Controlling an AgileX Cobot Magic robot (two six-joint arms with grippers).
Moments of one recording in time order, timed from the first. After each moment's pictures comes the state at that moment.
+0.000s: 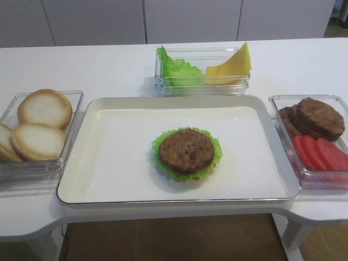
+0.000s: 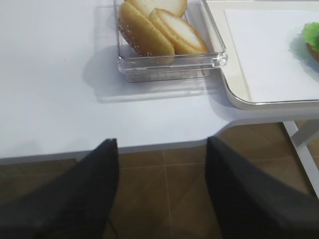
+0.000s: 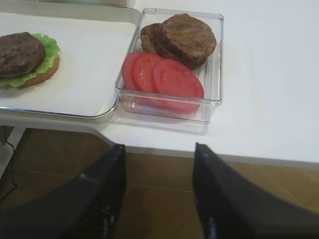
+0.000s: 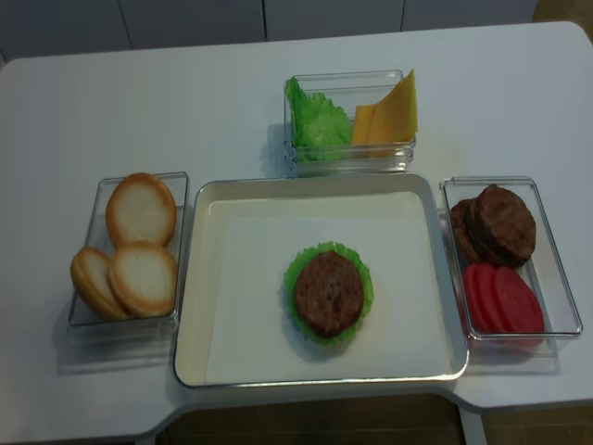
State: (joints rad) left arm -0.06 -0.02 -0.49 -0.01 1.18 -0.08; right arm 0.09 -0.02 -0.48 0.14 1.12 -0.08
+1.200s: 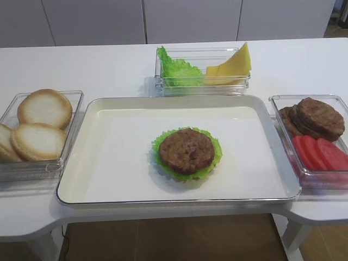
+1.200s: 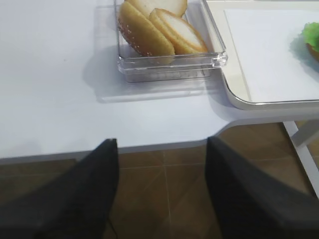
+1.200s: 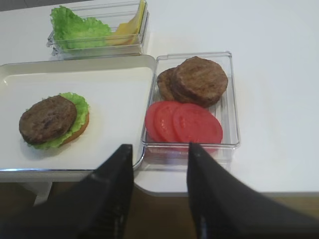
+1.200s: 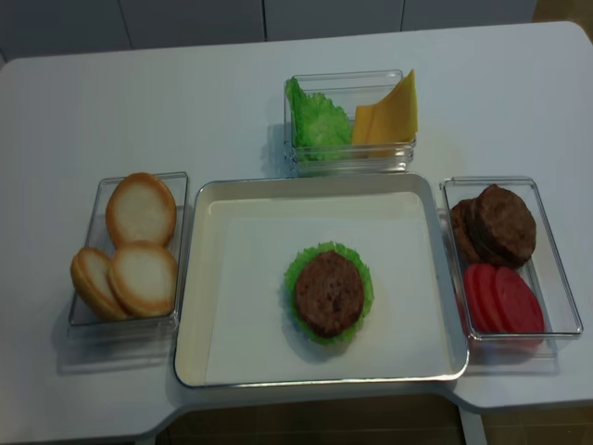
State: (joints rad) left arm -0.06 -0.02 -0.49 -0.01 1.18 -0.08; right arm 0.09 0.20 -0.66 0.18 1.05 0.05
